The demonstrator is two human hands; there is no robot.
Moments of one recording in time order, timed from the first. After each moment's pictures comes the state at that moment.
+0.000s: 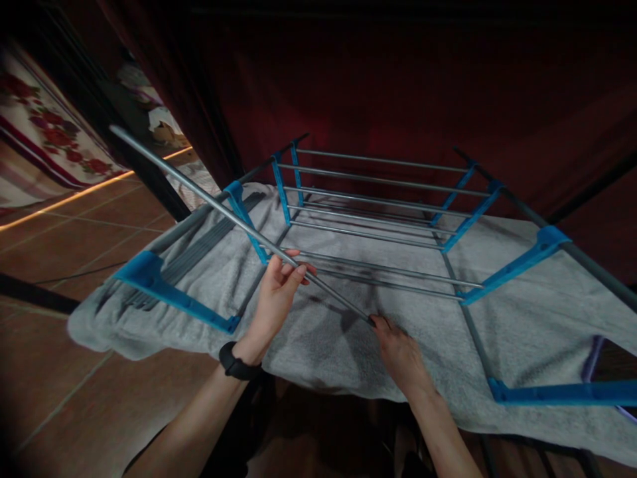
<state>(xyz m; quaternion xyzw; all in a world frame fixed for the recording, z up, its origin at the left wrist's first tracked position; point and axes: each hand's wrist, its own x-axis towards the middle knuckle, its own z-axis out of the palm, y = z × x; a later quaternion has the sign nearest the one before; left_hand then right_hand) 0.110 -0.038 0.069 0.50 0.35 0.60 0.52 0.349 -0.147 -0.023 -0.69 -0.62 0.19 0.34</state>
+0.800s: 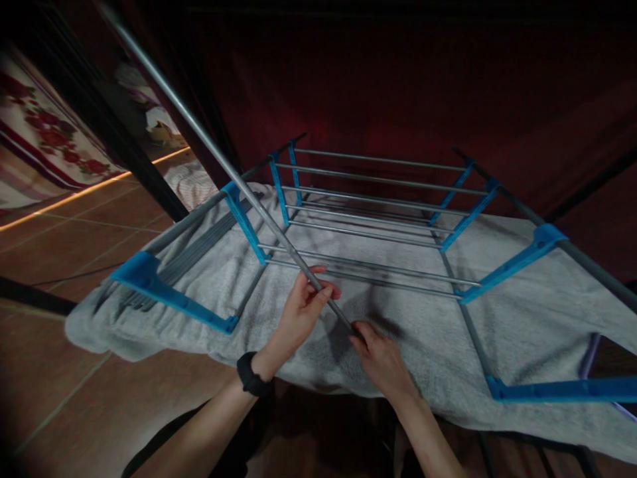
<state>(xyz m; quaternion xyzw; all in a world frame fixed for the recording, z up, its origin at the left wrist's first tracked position) 0.139 -0.069 0.053 0.54 0.32 0.53 0.57 0.320 -0.149 -0.022 -0.64 -0.66 0.26 0.29</state>
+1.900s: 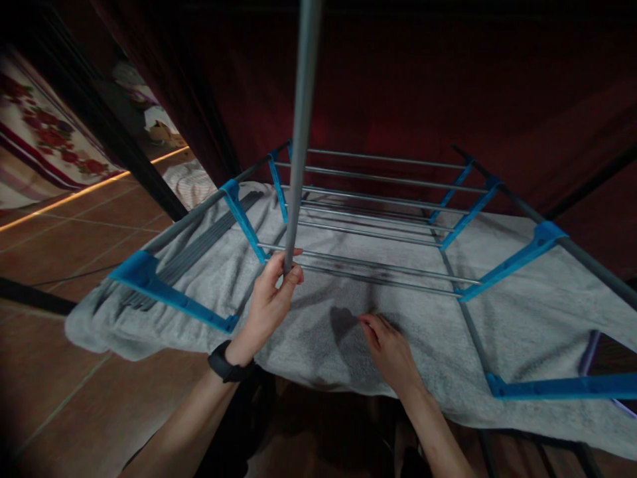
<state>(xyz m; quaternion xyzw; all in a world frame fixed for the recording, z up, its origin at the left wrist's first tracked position) 0.095 -0.043 0.072 0.71 0.36 0.55 0.26 0.333 -0.147 -0.014 -0.64 -0.66 0.22 0.33</state>
